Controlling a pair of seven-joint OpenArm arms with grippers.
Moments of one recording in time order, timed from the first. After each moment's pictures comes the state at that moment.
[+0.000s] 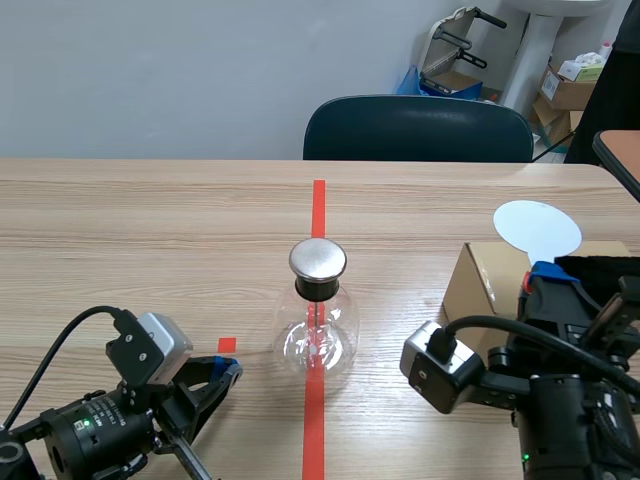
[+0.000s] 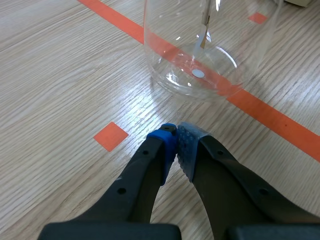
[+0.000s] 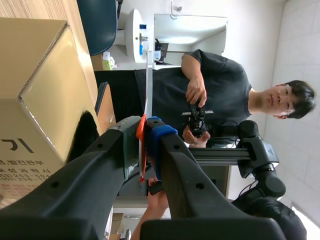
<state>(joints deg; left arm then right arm) 10.3 -25.7 27.4 66.7 -2.1 -17.8 -27.2 -30.9 18.1 -23.3 93.9 -91.2 -33.0 -36.6</state>
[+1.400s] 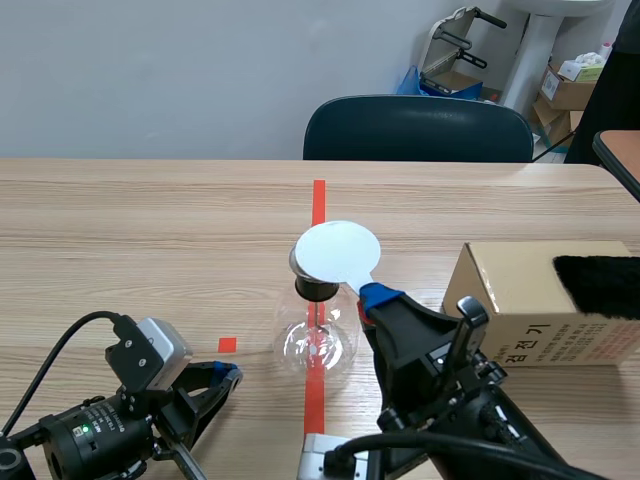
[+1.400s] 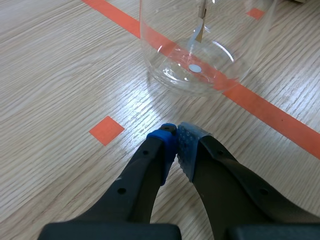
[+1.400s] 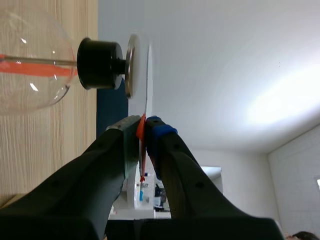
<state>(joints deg) 10.9 -25.7 27.4 66.7 -2.1 -17.8 -27.2 -30.9 18.1 -23.3 93.9 -91.2 -33.0 4.1</state>
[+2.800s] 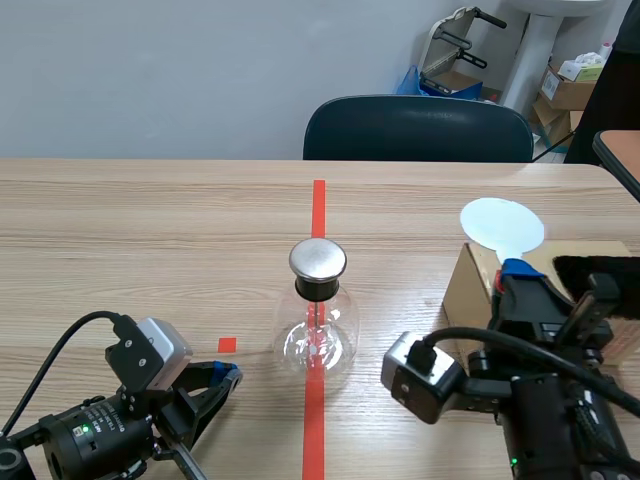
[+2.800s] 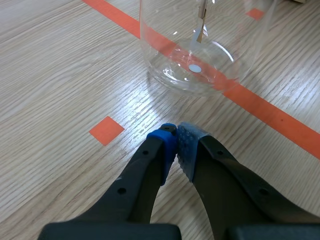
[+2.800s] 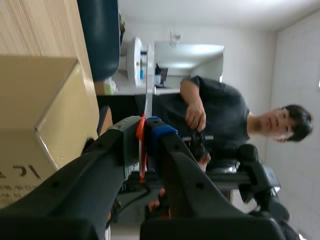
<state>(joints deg) 10.9 -25.7 27.4 66.7 -2.1 -17.8 -27.3 -30.9 18.1 -23.3 93.9 -91.2 -33.0 -31.2</state>
